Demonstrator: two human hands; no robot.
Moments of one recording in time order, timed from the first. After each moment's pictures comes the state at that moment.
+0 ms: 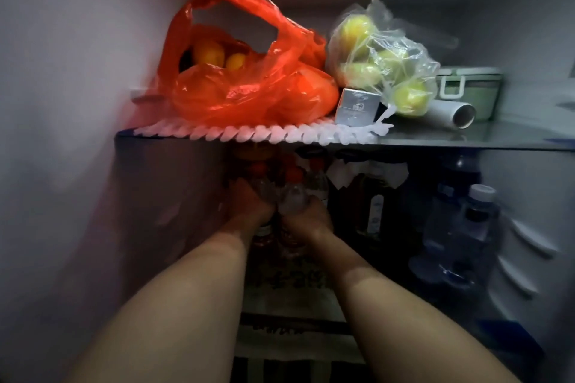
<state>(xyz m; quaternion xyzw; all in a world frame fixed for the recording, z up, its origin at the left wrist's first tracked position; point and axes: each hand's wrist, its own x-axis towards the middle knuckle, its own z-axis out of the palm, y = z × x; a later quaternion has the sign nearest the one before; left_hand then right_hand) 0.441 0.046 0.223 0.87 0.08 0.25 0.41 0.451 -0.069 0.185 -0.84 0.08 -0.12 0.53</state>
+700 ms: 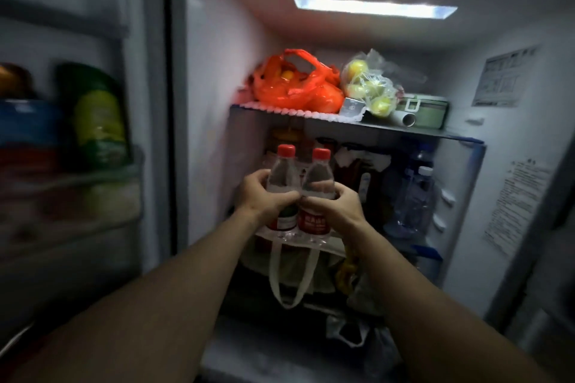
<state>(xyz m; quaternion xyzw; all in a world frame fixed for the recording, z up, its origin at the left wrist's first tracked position) 0.168 0.080 0.216 0.77 -0.03 0.25 0.59 0.171 -0.097 0.220 -0.75 -0.11 -0.08 0.64</state>
